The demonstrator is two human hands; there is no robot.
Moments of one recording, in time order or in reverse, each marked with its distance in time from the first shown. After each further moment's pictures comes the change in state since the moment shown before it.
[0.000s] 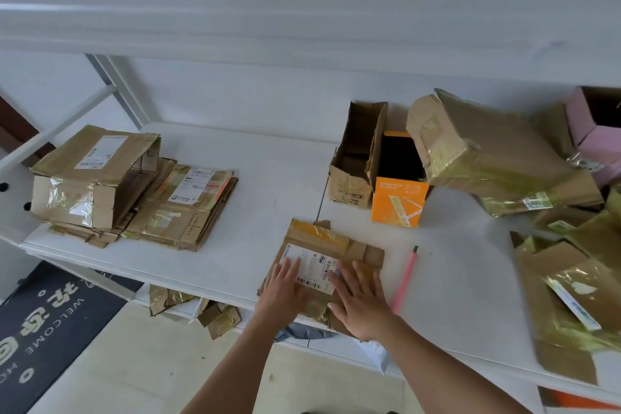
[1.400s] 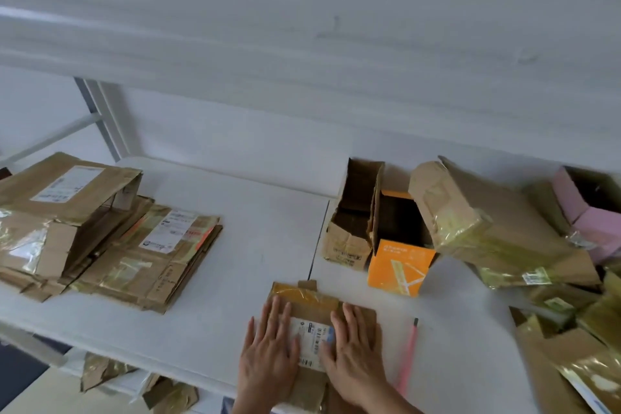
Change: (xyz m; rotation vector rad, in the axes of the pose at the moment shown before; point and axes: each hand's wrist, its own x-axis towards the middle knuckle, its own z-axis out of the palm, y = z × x) left_hand 0.057 -0.024 0.039 0.199 0.310 0.066; right_hand 0.054 0.004 0.004 -0.011 0.468 0.245
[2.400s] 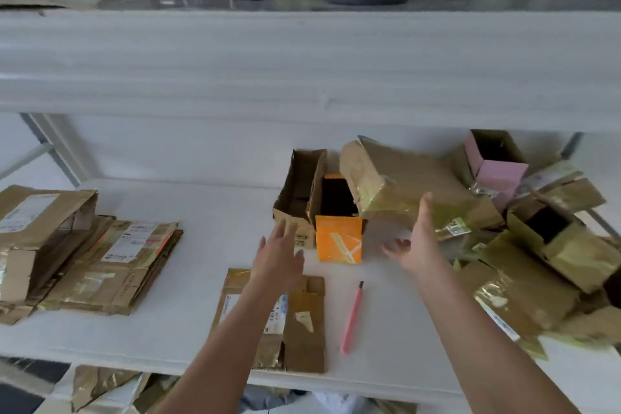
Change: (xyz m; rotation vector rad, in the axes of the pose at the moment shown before) left_hand 0.035 0.142 -0.148 -0.219 -0.007 0.119; right_hand 0.021 0.135 -0.214 1.974 0.346 0.940
